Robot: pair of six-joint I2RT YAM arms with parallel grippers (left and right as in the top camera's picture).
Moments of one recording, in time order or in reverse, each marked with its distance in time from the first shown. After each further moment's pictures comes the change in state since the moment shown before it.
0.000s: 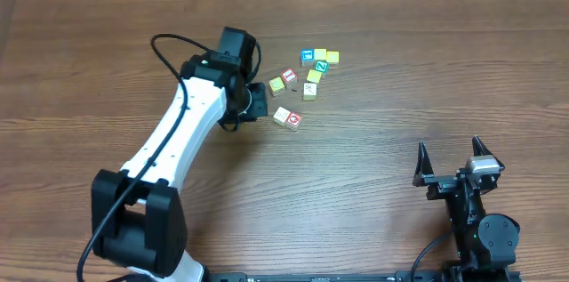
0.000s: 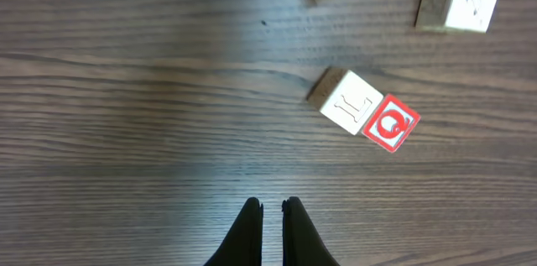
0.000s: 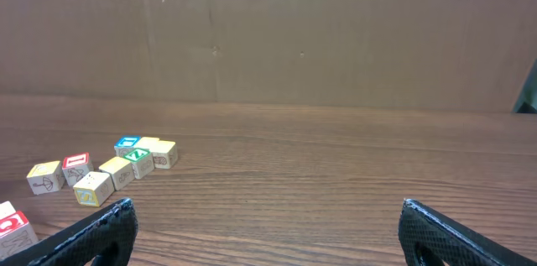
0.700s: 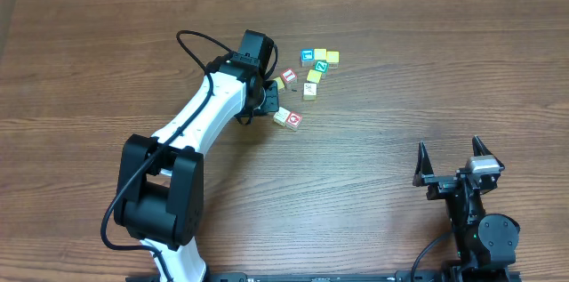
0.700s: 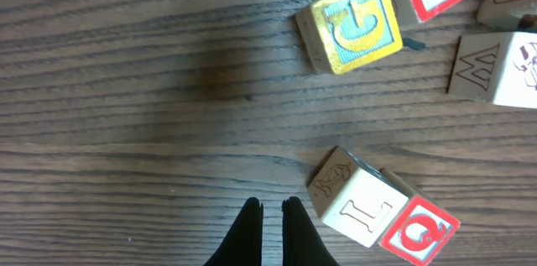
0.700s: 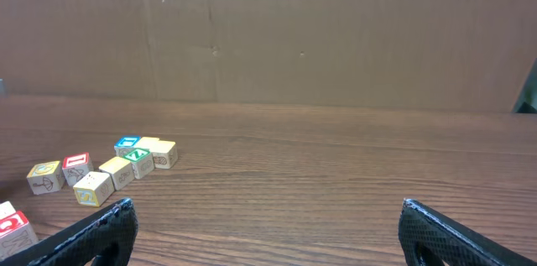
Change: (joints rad) left arm -0.037 0.153 0.000 0.193 -0.078 -0.010; right arm 0.000 0.000 0.000 0.000 0.000 -0.001
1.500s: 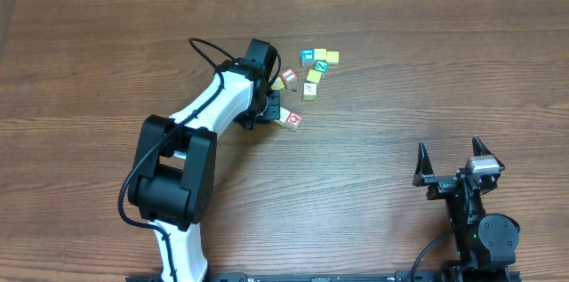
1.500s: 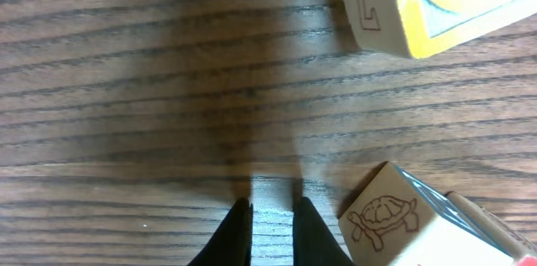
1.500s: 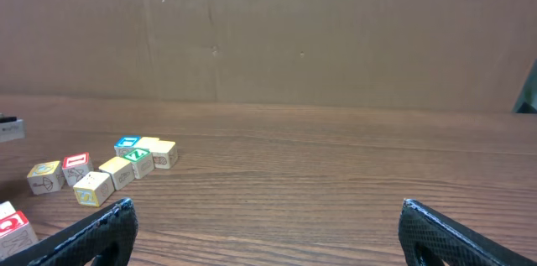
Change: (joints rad) left arm 0.000 0.118 0.000 0.012 0.012 0.023; right arm 0.000 0.000 0.000 0.000 0.000 0.000
